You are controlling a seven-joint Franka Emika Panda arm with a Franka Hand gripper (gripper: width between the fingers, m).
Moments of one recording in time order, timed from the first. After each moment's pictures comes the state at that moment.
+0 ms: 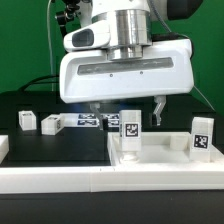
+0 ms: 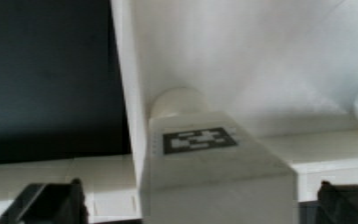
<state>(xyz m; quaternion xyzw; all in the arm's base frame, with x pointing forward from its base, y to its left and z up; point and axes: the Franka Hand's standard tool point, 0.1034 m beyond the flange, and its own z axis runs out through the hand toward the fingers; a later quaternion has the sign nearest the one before) 0.611 0.006 0.076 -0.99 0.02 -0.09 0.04</state>
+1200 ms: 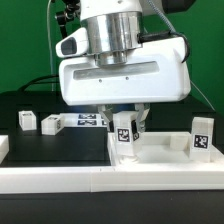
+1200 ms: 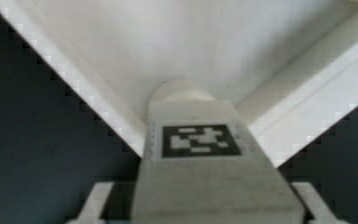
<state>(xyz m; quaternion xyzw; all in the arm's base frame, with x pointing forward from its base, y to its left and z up) 0.625 -0.001 0.074 -0.93 0.35 -0.03 0.08</state>
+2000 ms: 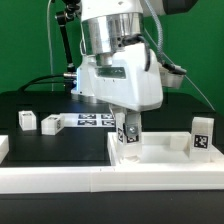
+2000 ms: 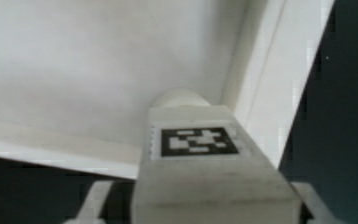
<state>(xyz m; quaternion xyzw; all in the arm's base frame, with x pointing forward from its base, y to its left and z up) 0.624 -0.001 0.072 -0.77 0.64 0.00 0.09</state>
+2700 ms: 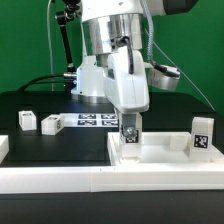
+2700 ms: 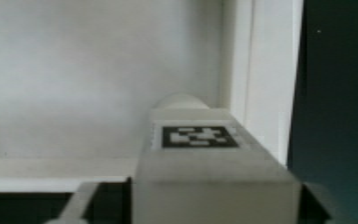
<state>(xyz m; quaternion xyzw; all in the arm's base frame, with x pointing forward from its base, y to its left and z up) 0.623 0.000 0.072 -0.73 0.68 0.01 0.09</state>
